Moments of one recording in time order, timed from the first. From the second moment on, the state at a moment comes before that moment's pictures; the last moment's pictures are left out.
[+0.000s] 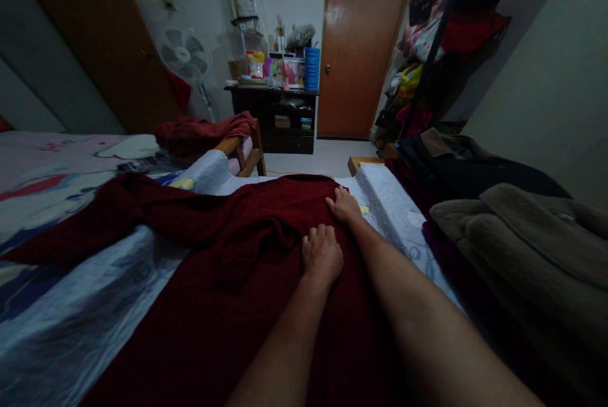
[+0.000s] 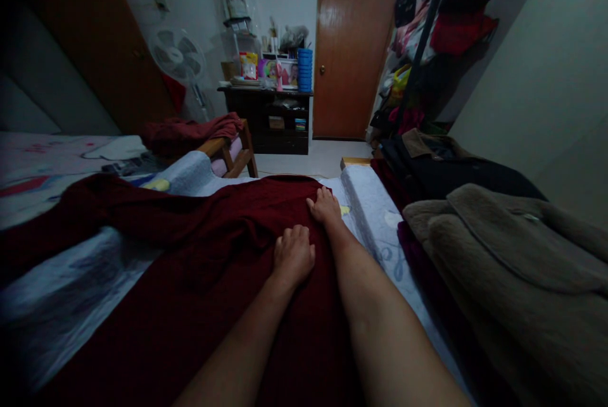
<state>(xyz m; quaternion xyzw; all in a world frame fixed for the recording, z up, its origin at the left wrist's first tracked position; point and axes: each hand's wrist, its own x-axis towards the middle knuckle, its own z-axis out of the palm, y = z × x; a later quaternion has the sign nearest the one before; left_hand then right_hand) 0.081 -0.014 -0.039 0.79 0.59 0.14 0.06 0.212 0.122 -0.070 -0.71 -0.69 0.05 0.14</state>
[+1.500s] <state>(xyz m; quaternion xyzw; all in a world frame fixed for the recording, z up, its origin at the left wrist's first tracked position) 0.072 -0.001 -0.041 0.77 0.60 0.19 0.10 0.187 0.006 -0.063 -0.73 -0.67 0.07 0.11</state>
